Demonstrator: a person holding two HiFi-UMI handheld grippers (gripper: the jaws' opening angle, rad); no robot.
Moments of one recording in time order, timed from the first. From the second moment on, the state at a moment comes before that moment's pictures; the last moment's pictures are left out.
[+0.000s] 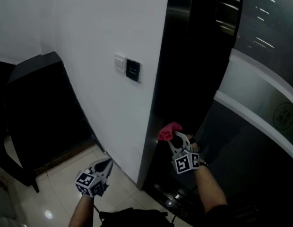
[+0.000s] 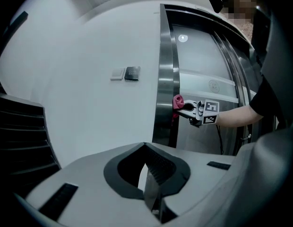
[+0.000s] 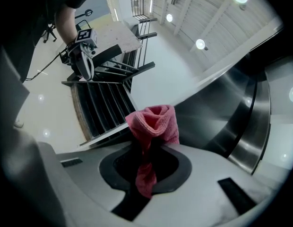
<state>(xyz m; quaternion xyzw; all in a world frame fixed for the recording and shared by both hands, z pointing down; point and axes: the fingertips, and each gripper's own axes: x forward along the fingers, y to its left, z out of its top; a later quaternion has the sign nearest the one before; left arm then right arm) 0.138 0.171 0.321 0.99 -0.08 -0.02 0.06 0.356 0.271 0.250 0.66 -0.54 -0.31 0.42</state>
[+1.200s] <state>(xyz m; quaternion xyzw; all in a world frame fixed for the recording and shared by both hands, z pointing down) 0.142 0.159 0.344 0.99 -0.09 0.00 0.08 0.353 0.270 0.369 0.66 -0.58 -0.21 0.41</state>
